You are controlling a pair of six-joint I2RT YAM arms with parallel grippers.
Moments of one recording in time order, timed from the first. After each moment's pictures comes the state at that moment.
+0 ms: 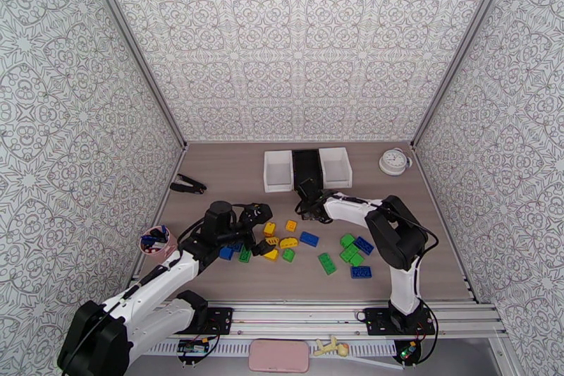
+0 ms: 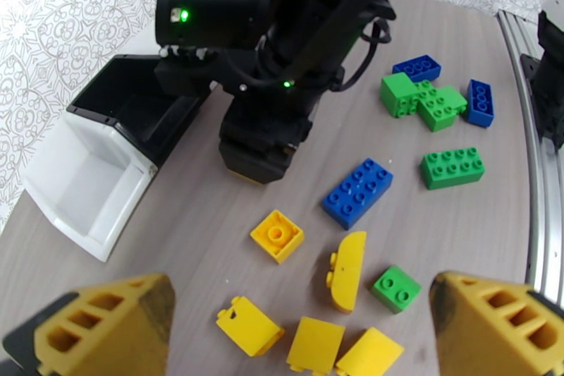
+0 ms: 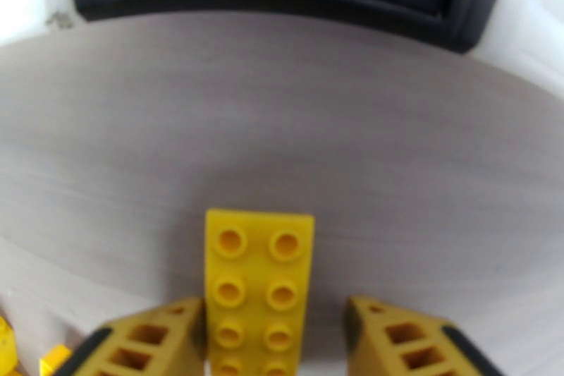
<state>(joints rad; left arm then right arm) -0.45 1.02 0.50 0.01 0.58 0.42 0.68 1.97 1.25 -0.42 0.26 0.50</state>
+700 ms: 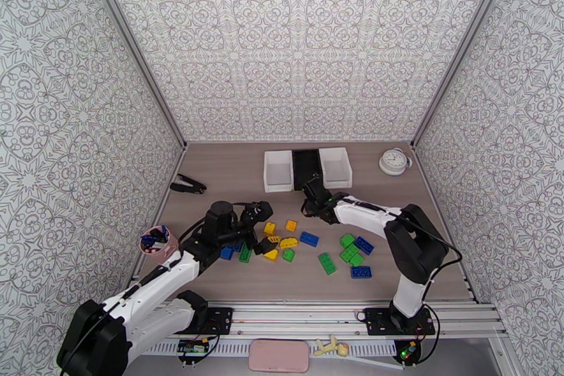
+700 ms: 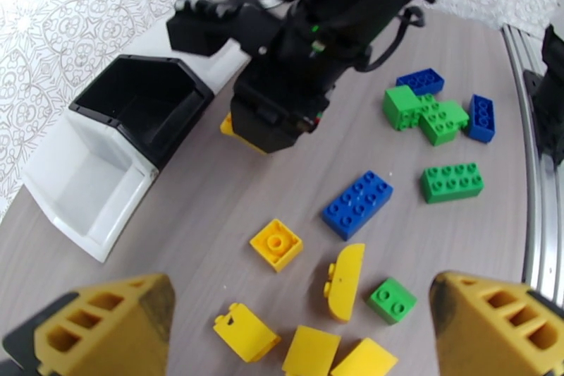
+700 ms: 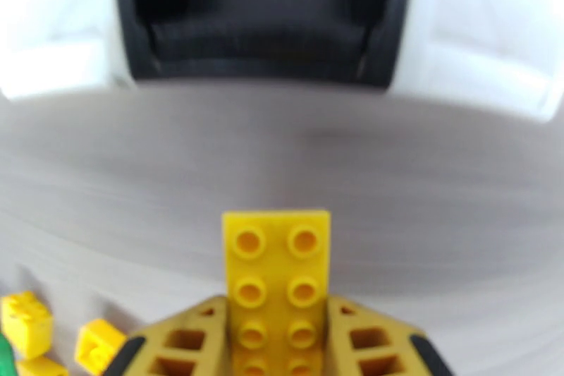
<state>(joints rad) -0.49 1.01 0.50 0.09 0.52 0.30 0.68 1.76 1.15 -0.34 0.31 0.50</state>
